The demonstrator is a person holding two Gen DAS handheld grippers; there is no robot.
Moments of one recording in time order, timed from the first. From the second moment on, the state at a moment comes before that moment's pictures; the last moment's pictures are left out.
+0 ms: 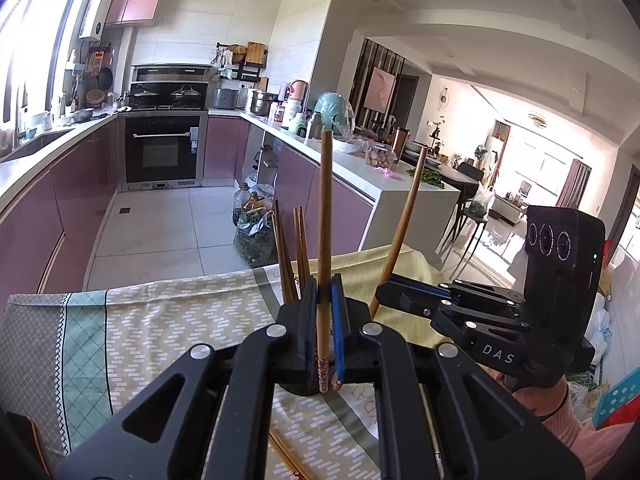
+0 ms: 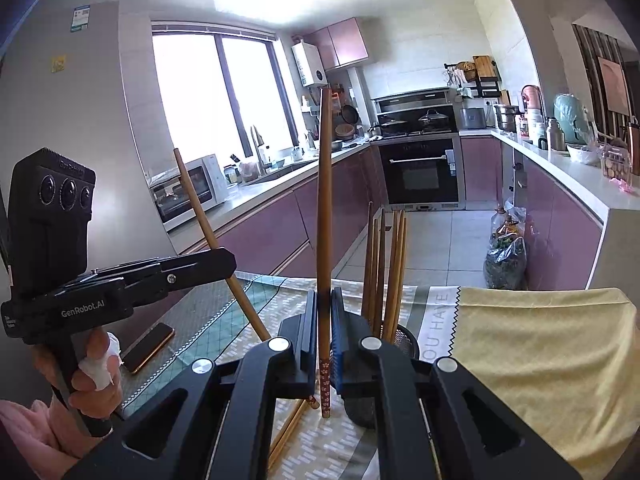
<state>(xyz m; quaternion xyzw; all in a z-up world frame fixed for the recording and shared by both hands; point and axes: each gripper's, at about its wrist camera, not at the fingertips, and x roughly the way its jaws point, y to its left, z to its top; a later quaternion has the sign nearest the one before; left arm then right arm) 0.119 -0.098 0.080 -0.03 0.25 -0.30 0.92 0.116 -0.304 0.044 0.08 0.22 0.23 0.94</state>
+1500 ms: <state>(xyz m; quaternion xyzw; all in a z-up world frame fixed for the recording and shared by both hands) 0.125 -0.137 0.078 0.01 0.23 -0.28 0.93 0.154 -0.297 0.042 0.06 0.24 0.21 0.95</state>
